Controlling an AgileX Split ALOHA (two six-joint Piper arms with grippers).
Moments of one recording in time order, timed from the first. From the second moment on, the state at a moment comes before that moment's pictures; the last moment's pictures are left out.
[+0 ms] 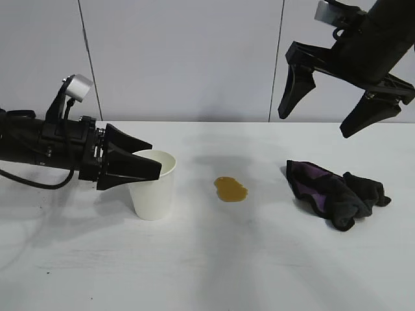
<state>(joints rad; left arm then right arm) -0.11 2.03 -1.09 -1.69 1.09 2.02 0.15 1.76 -1.29 0.33 0.79 -0.08</state>
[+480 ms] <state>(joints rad) -0.12 1.81 -1.26 -0.95 0.81 0.75 0.15 1.76 -1.29 0.33 0.81 -0.10</state>
